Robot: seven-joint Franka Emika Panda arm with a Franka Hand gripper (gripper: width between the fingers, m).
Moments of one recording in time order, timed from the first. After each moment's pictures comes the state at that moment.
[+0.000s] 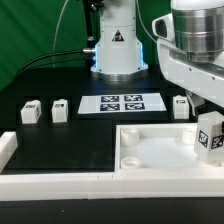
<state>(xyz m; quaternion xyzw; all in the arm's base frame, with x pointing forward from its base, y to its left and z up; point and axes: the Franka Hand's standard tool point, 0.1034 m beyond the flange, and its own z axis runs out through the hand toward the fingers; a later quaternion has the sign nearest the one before) 0.628 0.121 0.089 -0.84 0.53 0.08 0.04</state>
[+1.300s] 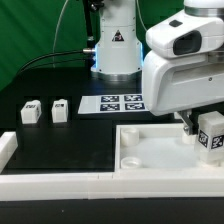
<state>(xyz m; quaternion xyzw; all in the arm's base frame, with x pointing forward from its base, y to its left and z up) 0.634 0.123 0.087 -0.99 -0.12 0.03 0.04</state>
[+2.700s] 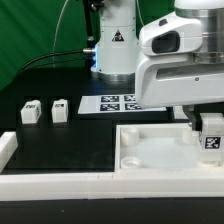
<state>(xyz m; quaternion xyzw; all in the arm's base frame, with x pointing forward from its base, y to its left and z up) 0.636 0.115 0.087 -0.99 0.14 0.04 0.05</state>
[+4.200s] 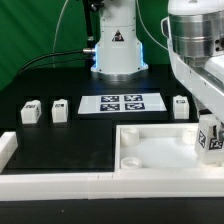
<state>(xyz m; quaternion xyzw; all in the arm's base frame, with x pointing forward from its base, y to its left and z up) 0.633 0.119 0.084 -0.77 0.63 0.08 0.03</state>
